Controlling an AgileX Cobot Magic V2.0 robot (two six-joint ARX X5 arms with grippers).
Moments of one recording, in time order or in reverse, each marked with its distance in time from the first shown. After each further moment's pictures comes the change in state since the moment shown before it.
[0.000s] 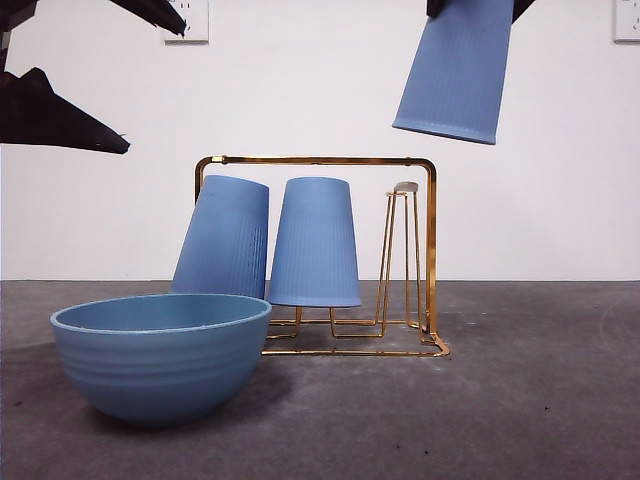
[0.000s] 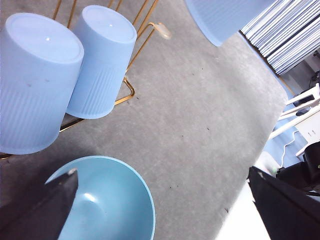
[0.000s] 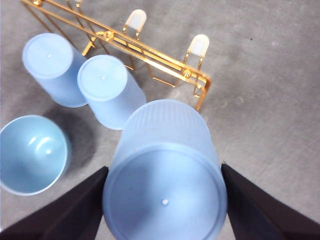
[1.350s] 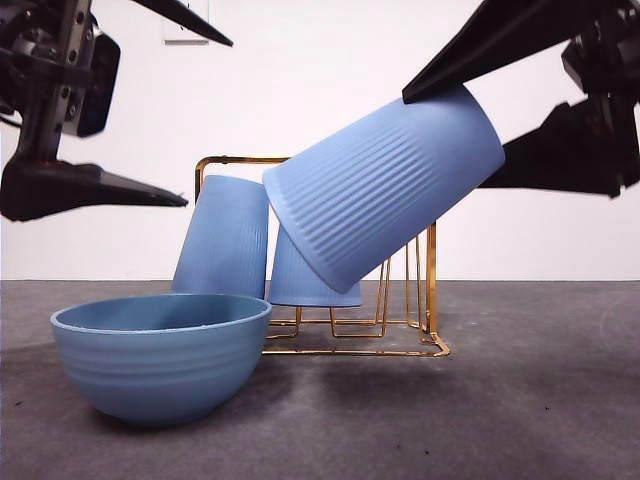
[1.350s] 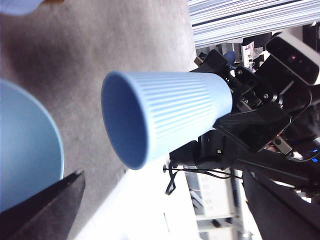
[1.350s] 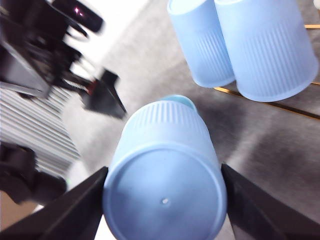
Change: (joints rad) left arm -0.006 0.293 0.001 0.079 0.378 -0.367; right arm -0.013 -0.622 -1.362 1.344 -0.580 0.391
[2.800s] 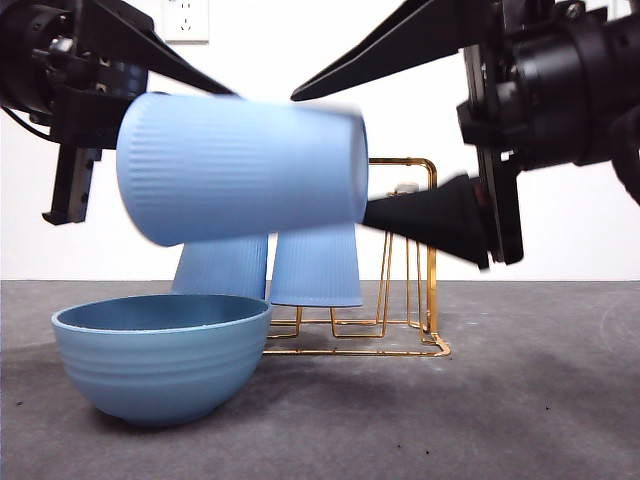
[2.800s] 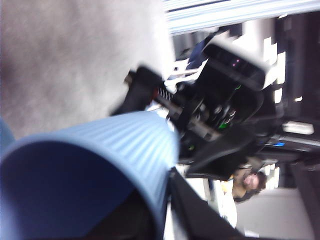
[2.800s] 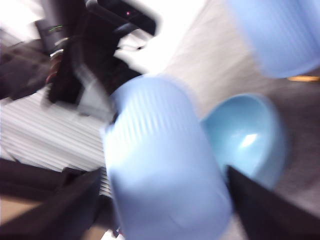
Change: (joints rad) left arm -0.054 0.061 0.006 0.135 0.073 -0.111; right arm 0.170 0.364 -0.106 0.710 0.037 0.386
